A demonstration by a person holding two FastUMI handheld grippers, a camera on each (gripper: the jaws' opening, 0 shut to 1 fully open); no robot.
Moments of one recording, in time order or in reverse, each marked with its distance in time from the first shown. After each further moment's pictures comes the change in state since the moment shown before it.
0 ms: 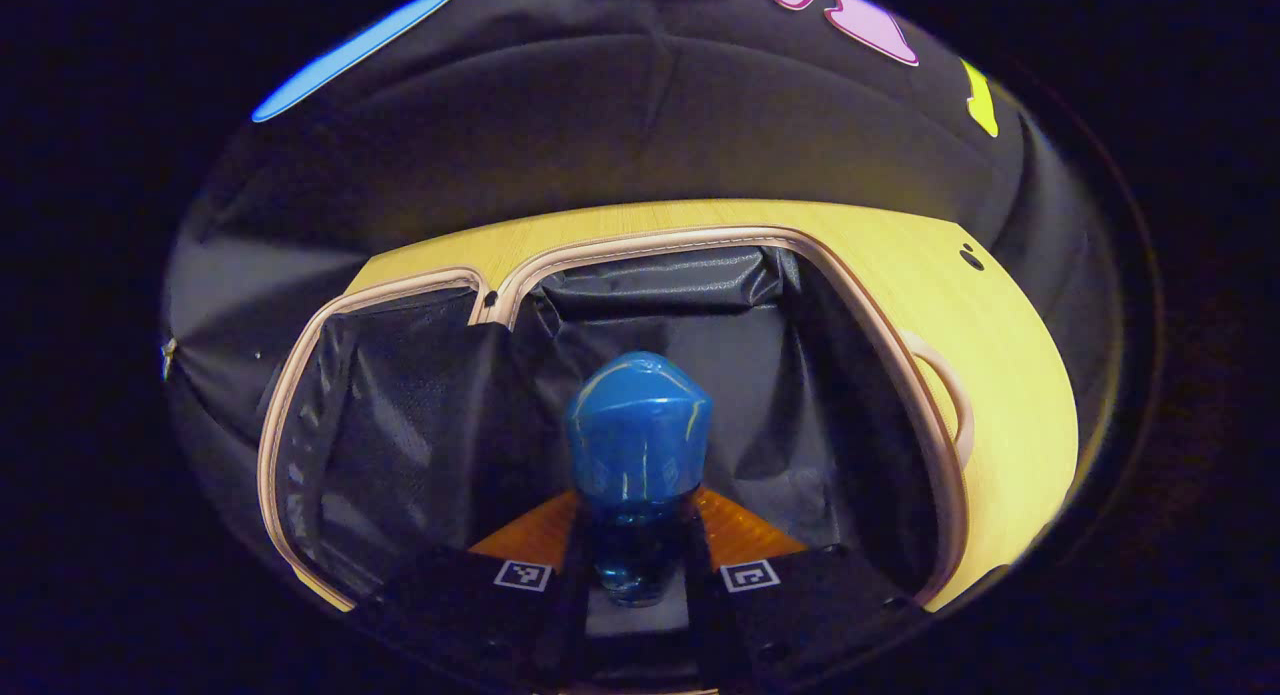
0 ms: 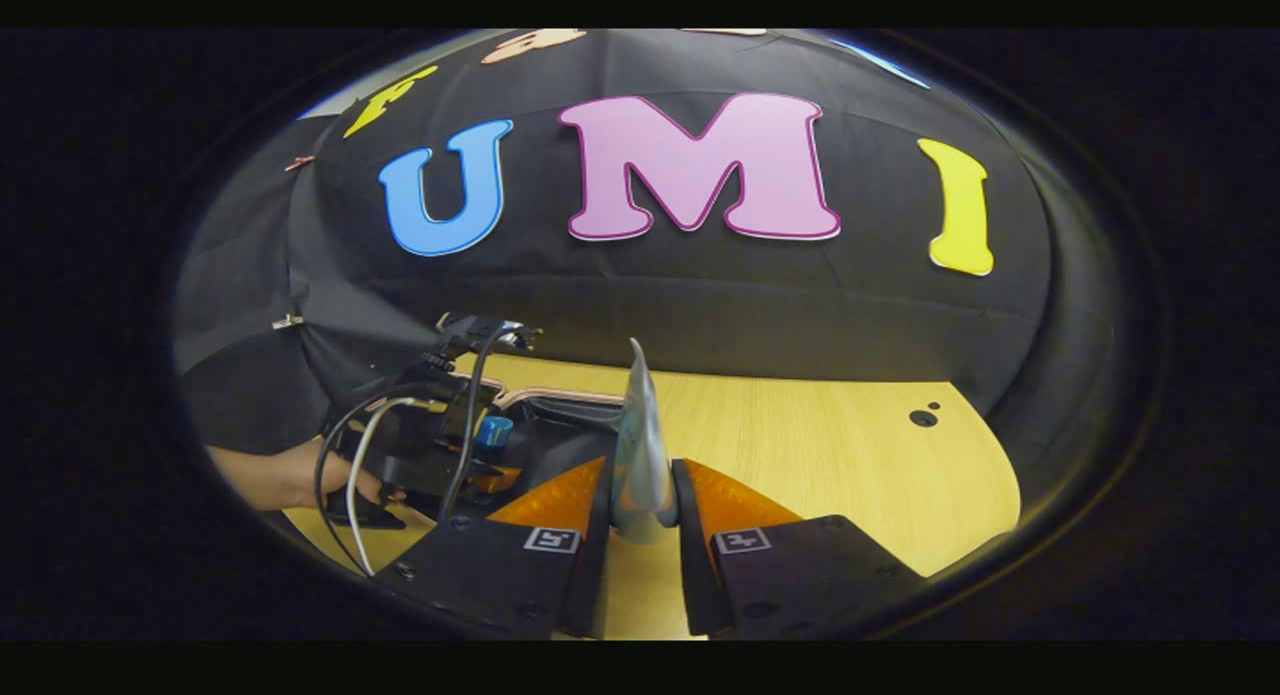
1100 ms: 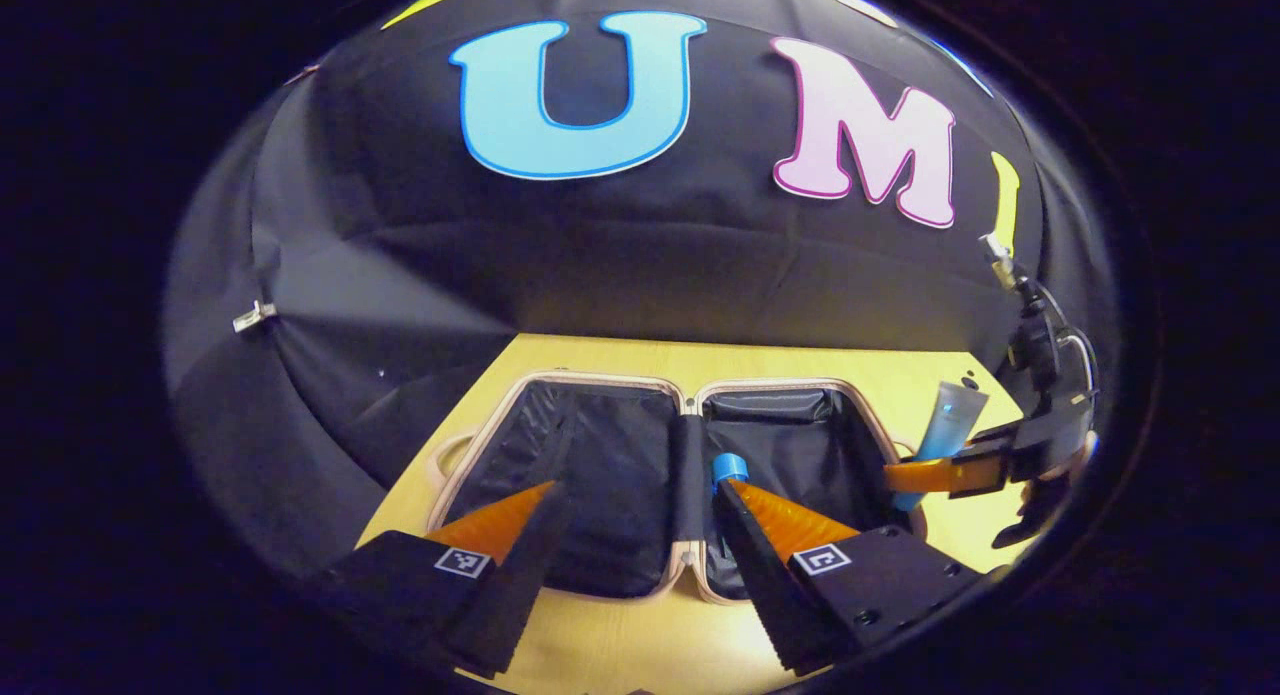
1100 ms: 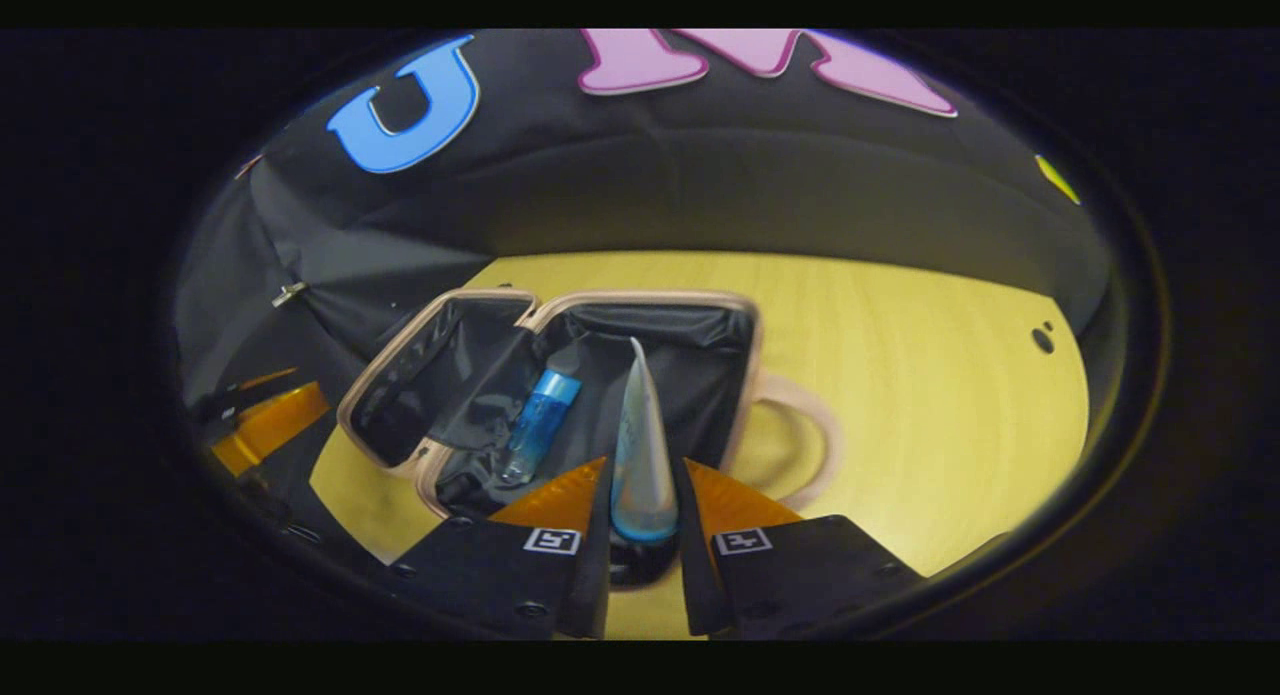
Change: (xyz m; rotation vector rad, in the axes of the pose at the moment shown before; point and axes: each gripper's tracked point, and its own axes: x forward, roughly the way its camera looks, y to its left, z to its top) left arm -0.185 0.121 -0.017 -0.222 -0.384 0.067; right arm 0.106 0.101 -0.093 0.119 0.501 0.170
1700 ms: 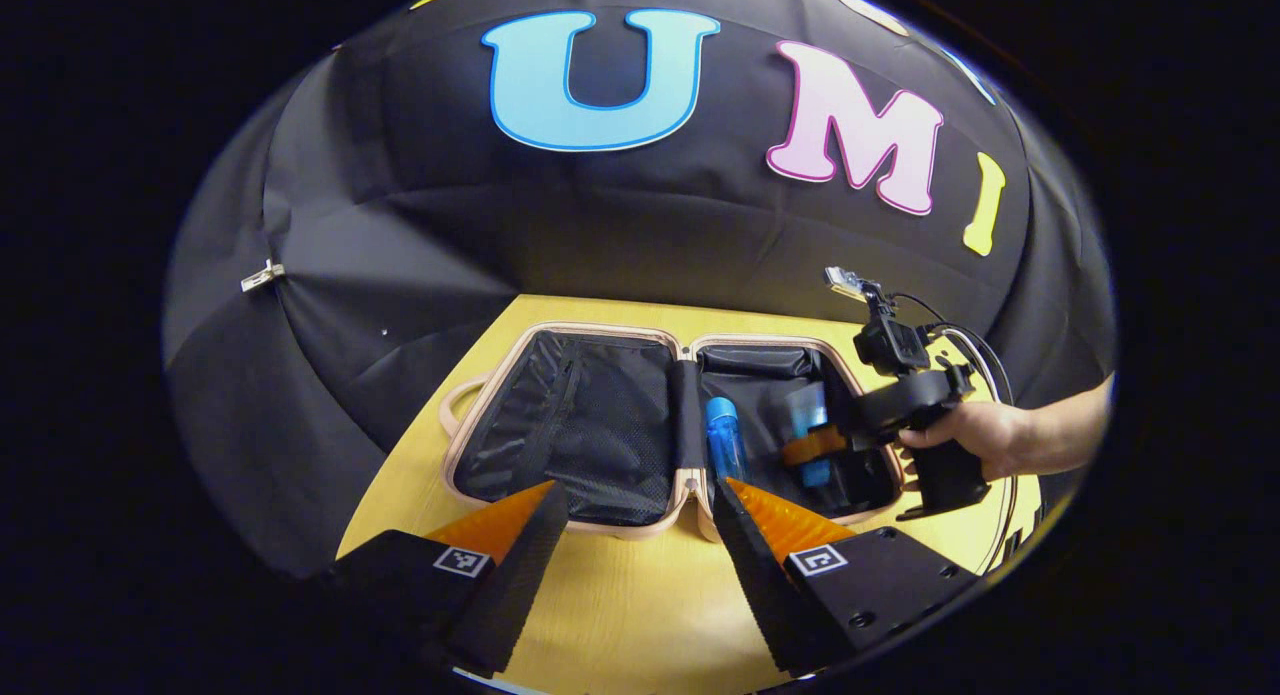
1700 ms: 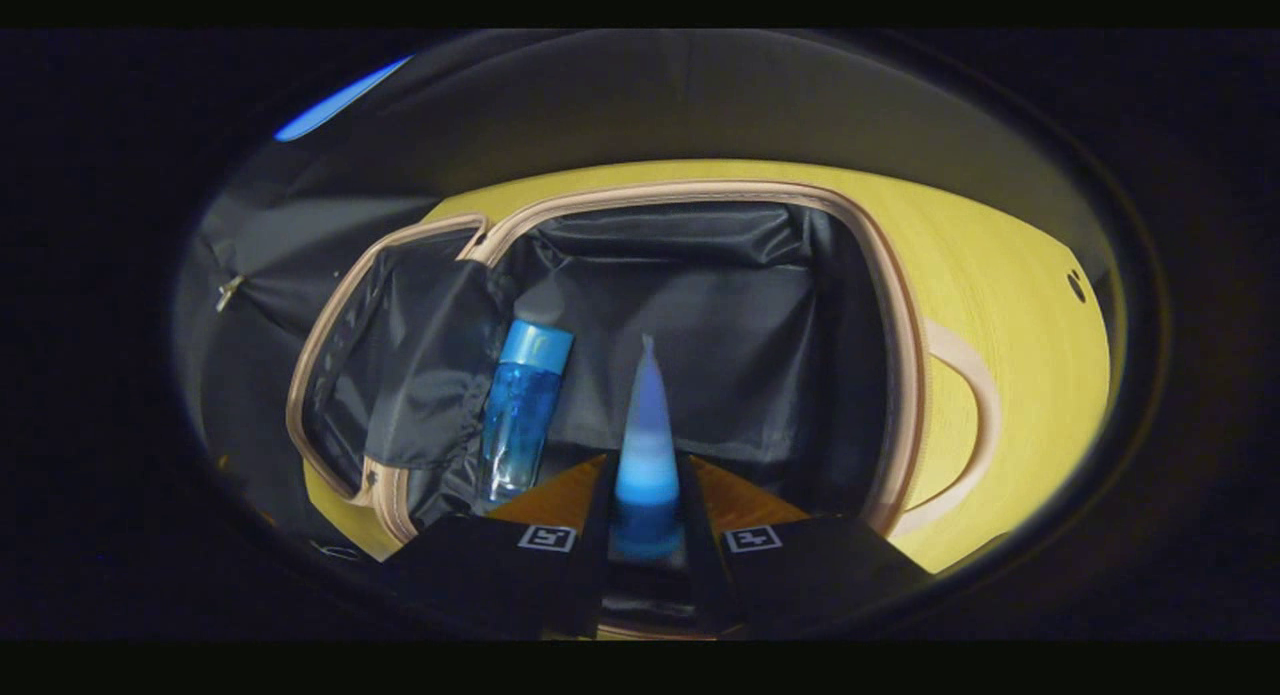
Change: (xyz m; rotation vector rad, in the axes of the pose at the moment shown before) left arm -0.040 0.015 -0.031 0.014 0.062 -0.013; right arm 0.079 0.004 -0.028 0.117 0.201 -0.119
